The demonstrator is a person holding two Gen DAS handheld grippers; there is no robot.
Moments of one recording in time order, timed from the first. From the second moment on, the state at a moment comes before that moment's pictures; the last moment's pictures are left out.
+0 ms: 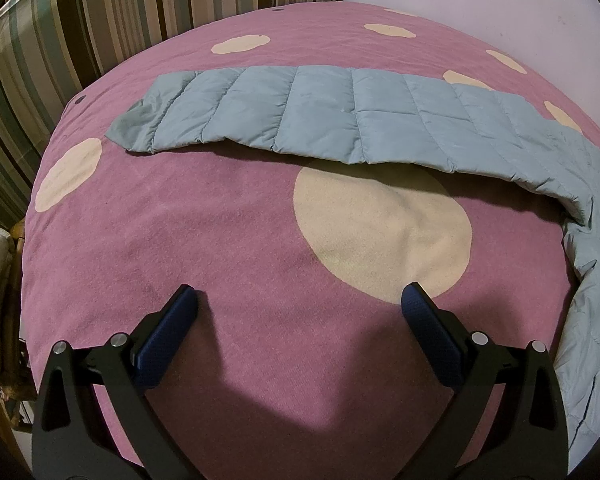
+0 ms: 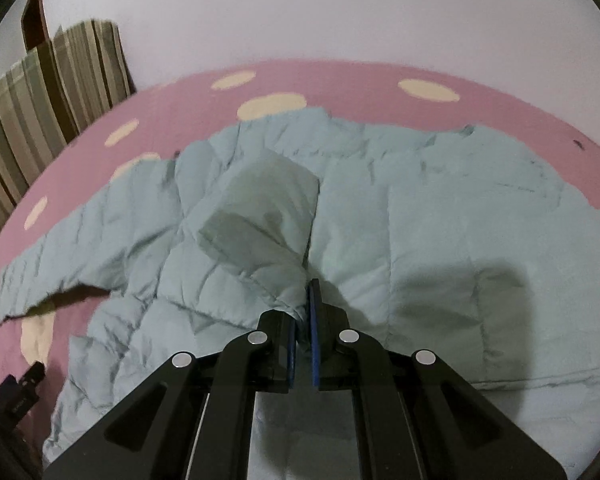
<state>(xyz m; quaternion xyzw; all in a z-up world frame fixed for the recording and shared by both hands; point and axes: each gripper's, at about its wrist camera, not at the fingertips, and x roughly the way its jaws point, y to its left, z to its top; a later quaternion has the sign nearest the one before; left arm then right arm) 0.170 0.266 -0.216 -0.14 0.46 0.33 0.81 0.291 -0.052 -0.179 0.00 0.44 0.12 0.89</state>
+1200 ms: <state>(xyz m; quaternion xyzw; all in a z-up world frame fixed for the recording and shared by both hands) 0.170 0.267 -0.217 -0.14 0.46 0.33 0.81 0.346 -0.327 -0.182 0.12 0.43 -0.08 0.89</state>
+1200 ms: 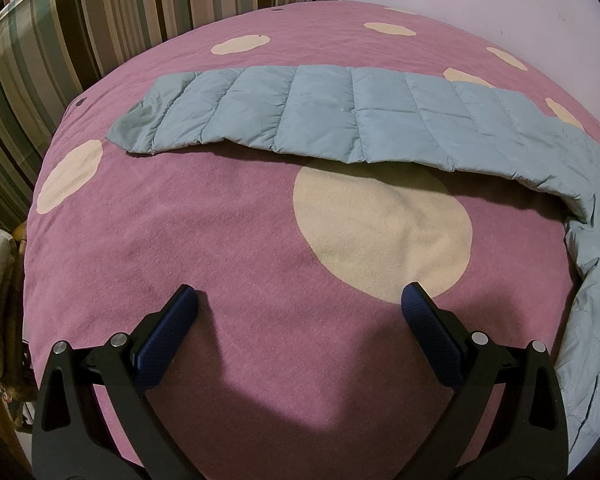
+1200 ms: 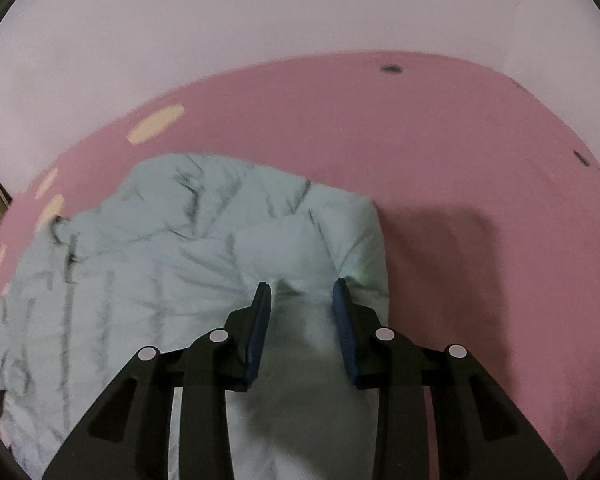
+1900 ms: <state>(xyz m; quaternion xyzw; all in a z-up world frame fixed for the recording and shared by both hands) 0.167 0.268 -0.217 -0.14 0.46 0.33 0.81 0.277 -0.275 -0.178 0.10 0.42 -0.04 0.90</state>
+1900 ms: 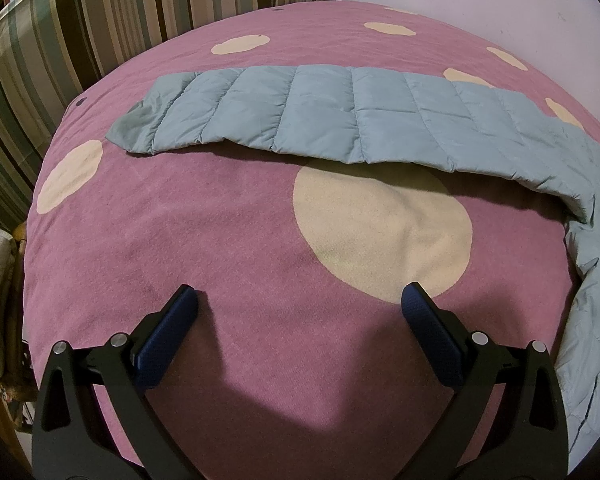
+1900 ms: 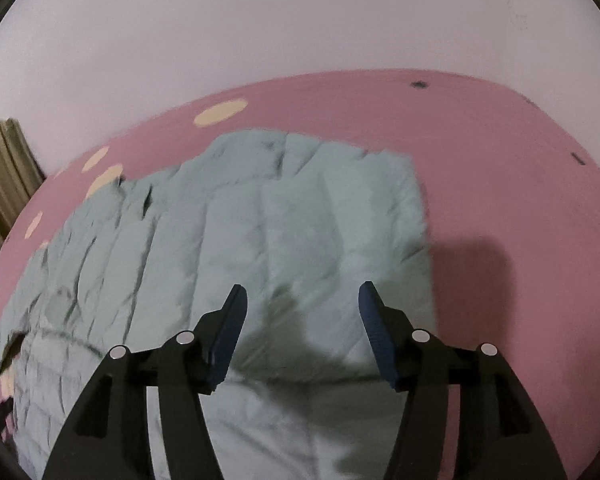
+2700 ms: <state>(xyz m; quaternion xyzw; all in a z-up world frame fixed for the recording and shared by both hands) 0.161 0.282 -0.206 -0.16 0.46 0.29 0.82 0.283 -0.250 -0.217 0.04 0.44 -0.06 0.89</state>
